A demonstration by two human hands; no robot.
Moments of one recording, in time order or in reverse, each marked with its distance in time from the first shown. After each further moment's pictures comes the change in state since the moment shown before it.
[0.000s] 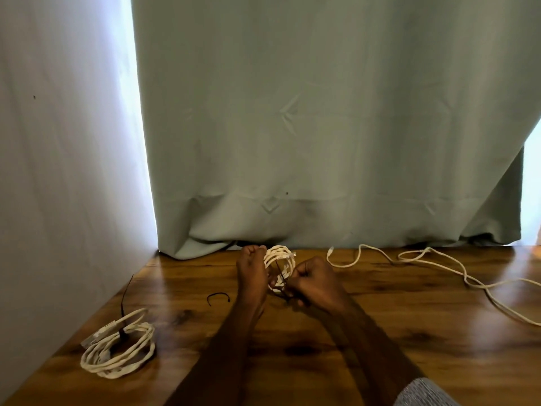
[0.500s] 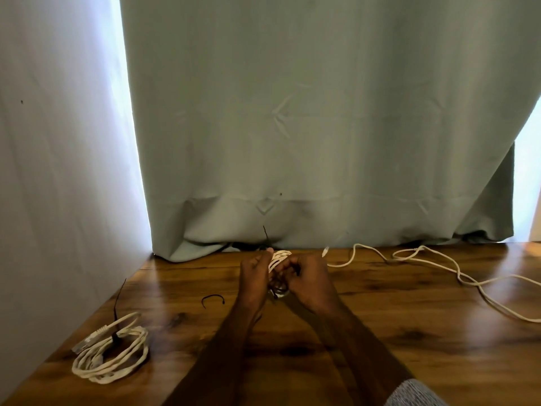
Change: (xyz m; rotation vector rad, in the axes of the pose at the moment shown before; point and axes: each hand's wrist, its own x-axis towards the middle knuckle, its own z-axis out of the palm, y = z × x) left_hand -0.010 -0.005 0.006 0.032 -0.128 -0.042; right_hand 0.002 0.000 0.004 0.037 0.103 -0.233
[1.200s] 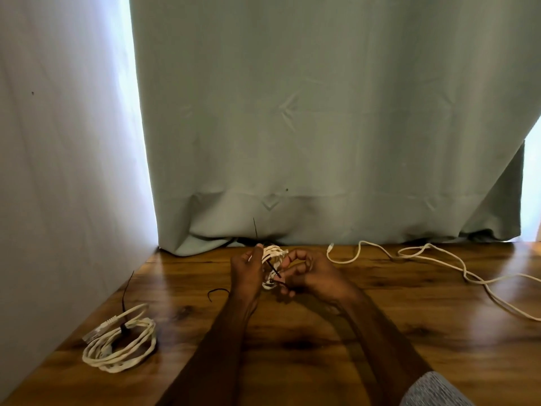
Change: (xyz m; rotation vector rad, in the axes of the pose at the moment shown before) left_hand 0.006 0.006 -0.024 0.093 0.110 0.046; right_hand 0.004 0.012 -0.006 0.562 -0.317 0.195
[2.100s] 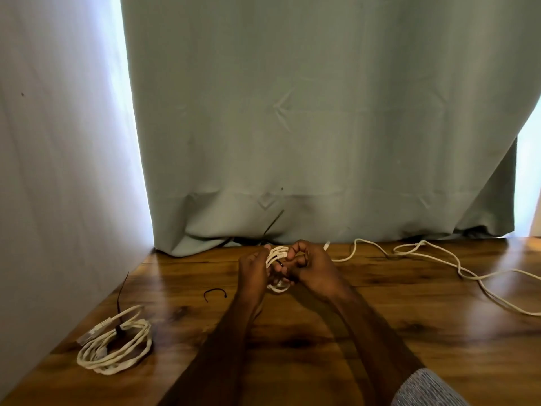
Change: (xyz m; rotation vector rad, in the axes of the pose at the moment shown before) left_hand -0.009 -0.004 0.017 -0.071 -0.088 -0.072; right_hand 0.012 0.005 -0.007 -0.247 0.184 -0.084
